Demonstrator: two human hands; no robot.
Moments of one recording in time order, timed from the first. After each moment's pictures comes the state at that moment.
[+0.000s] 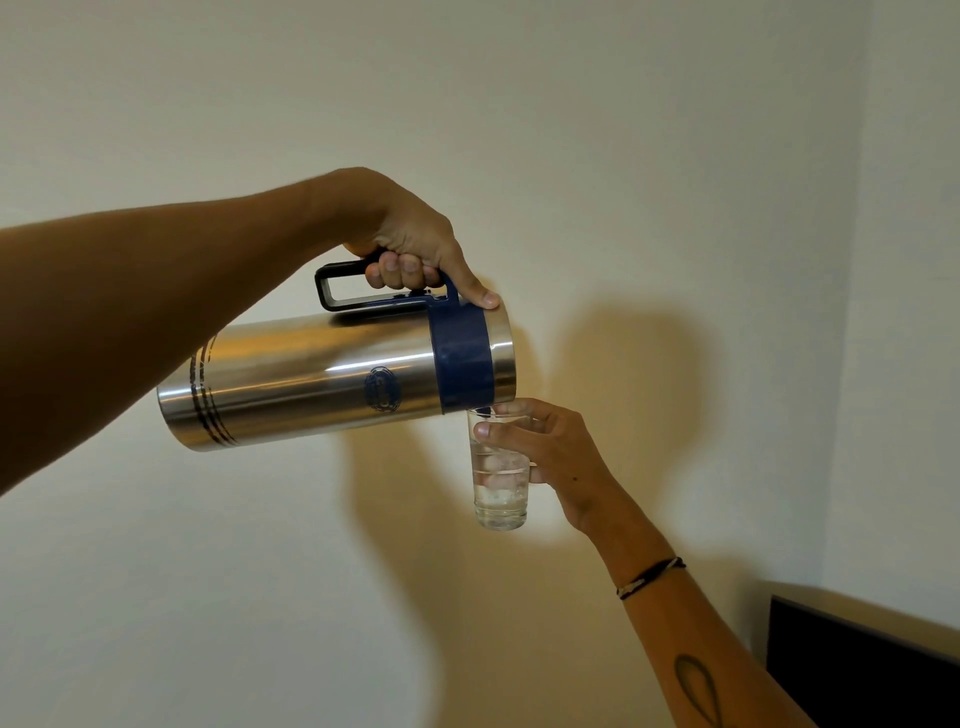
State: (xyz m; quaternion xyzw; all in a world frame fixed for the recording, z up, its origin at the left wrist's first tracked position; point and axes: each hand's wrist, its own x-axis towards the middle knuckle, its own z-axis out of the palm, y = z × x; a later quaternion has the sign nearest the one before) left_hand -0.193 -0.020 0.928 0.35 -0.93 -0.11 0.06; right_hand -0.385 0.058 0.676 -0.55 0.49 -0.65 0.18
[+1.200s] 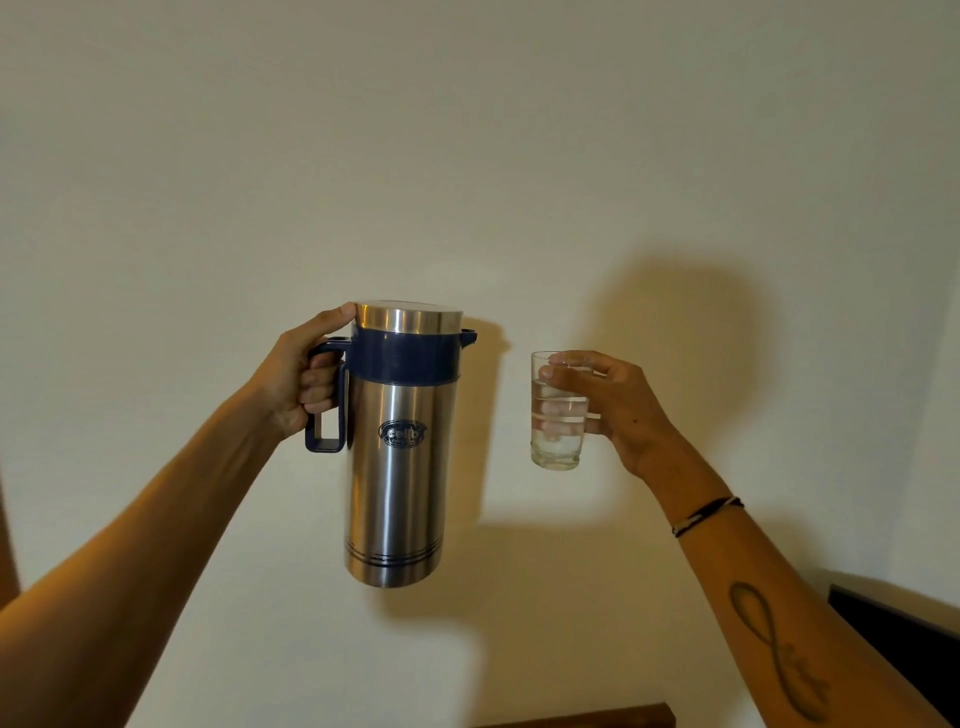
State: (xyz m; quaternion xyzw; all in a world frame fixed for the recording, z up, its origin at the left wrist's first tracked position) left_hand -0.067 -0.121 0.735 0.18 -0.64 -0.60 0.44; right_hand -0.392 0.039 0.700 -0.50 0.50 -0.68 0.22
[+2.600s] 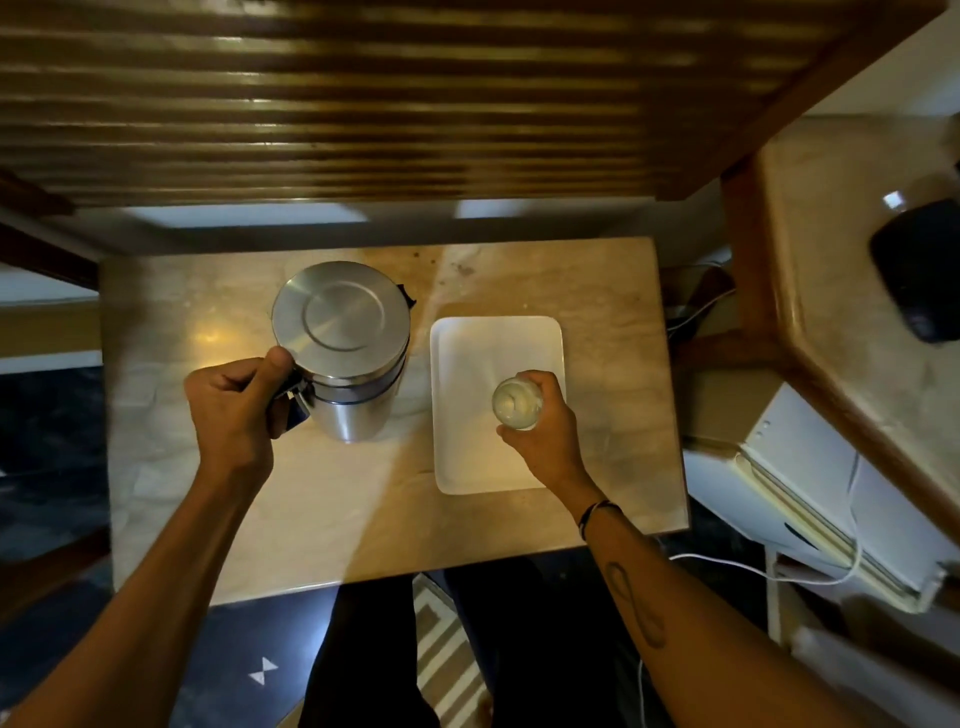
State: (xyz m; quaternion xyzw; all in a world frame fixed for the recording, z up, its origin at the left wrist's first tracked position) left_hand -0.046 -0.019 -0.098 0.57 -0.49 -0.58 0.31; right_hand -0.326 0.160 -0.172 -0.28 0.83 -0.28 0.39
